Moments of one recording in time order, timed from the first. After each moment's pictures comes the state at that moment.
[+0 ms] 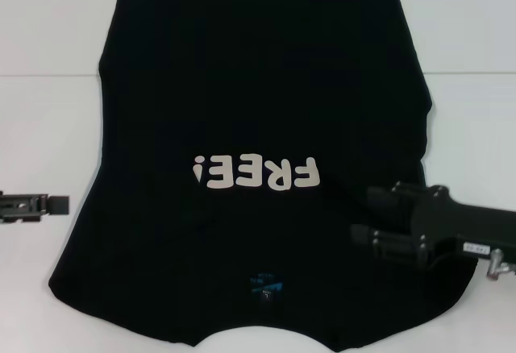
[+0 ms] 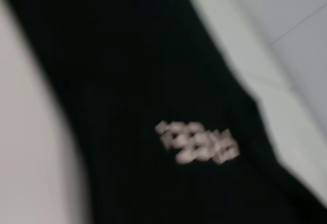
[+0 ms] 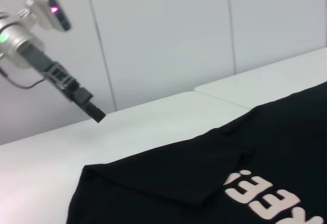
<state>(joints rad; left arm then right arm) -0.48 -1.85 0.47 0.76 2.27 1.73 -2.17 0.48 2.09 -0.73 -0.59 -1.93 -1.49 1.20</state>
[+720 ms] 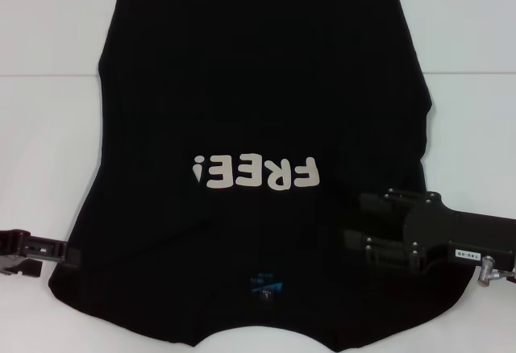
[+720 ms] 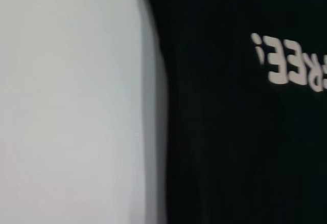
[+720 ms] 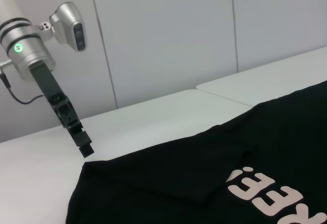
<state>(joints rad) -0.59 -1.90 0.48 0.78 2.65 1.68 -2.37 0.50 2.09 -0.72 -0.52 -1.93 -1.47 1.13</state>
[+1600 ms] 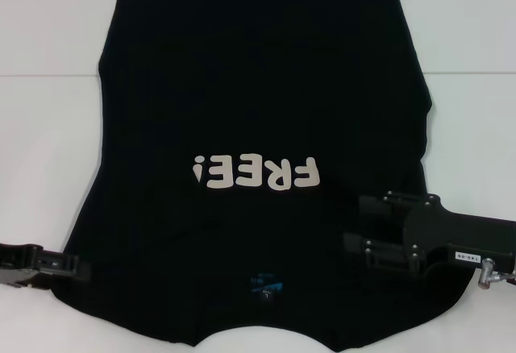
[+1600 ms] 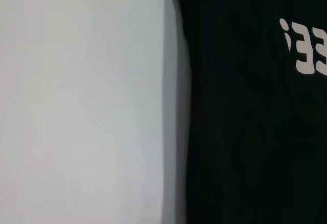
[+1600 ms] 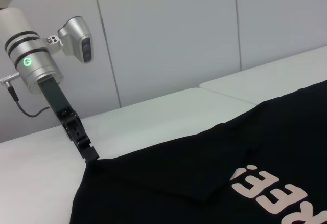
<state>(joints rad) -0.59 -1.91 0.49 0.69 2.67 1.59 -2.35 0.50 2.09 -0.73 -0.52 -1.93 -1.47 1.14</state>
